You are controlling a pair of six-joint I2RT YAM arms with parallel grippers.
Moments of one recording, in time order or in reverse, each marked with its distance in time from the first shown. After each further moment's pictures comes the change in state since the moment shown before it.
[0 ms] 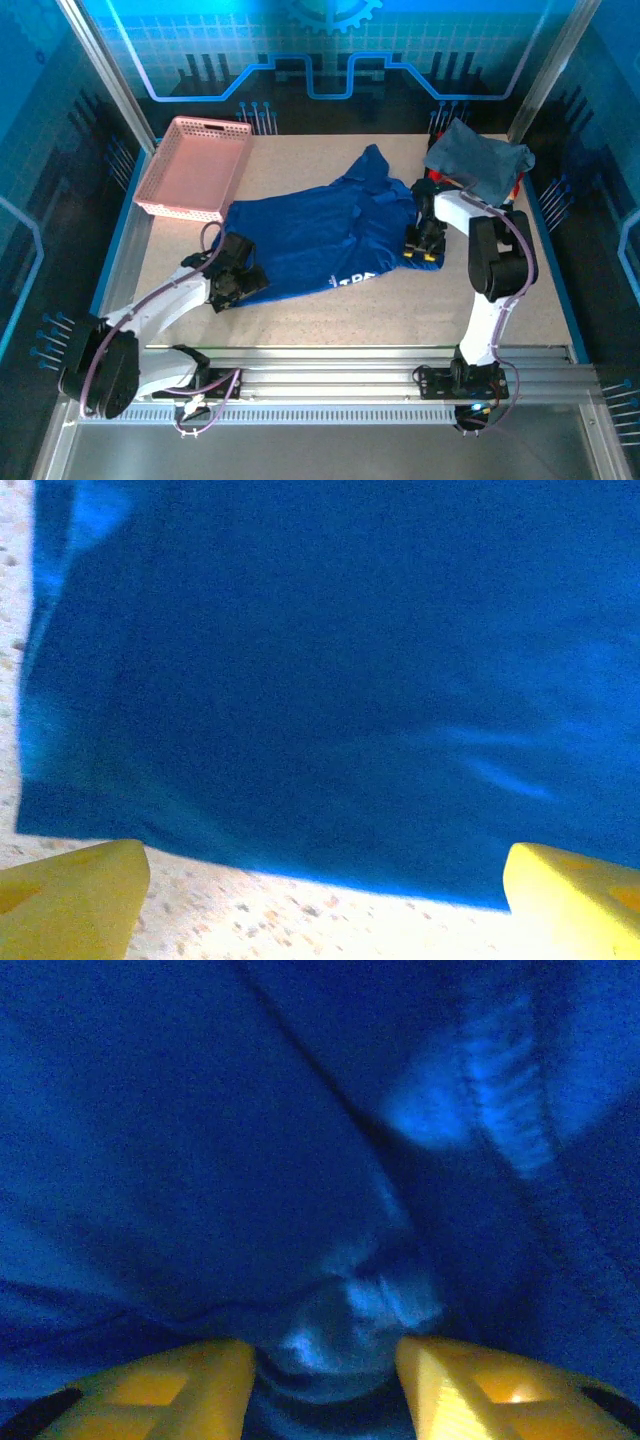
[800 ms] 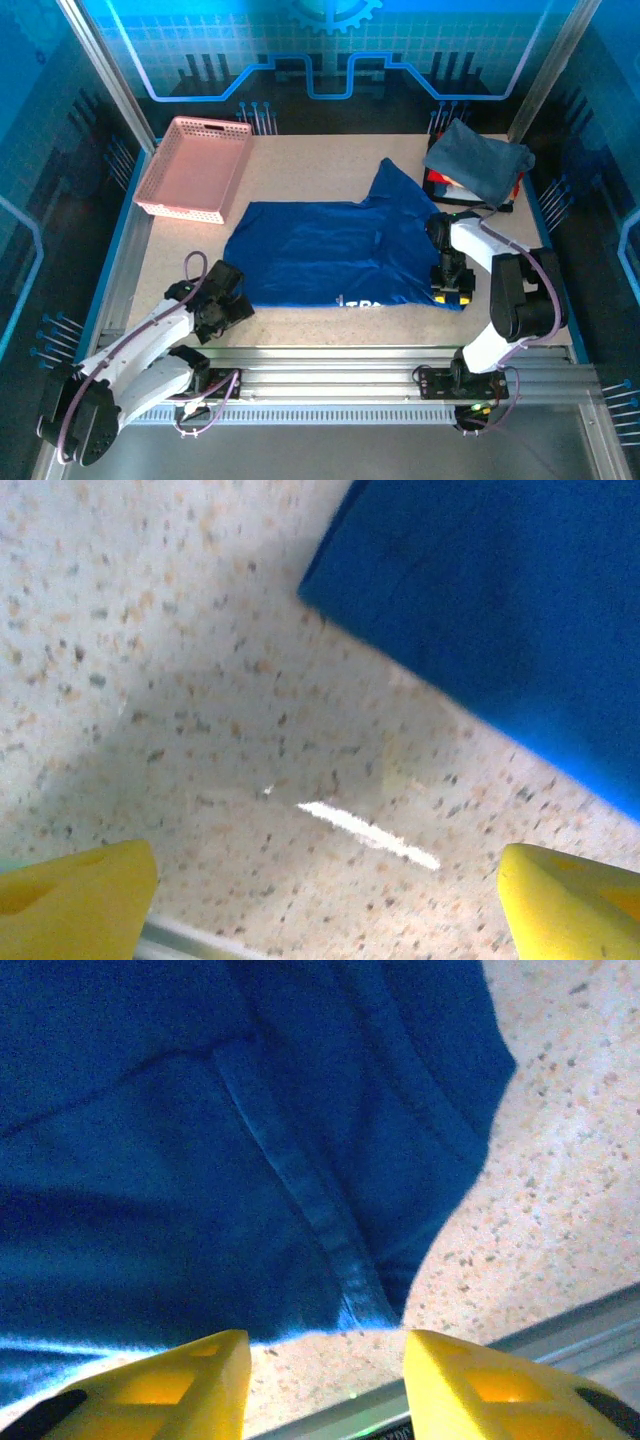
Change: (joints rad) left arm -0.062 -0.286 -0.174 -0.206 0.003 -0.111; right arm -0.013 -0.311 -0.312 -0.294 0.198 0.043
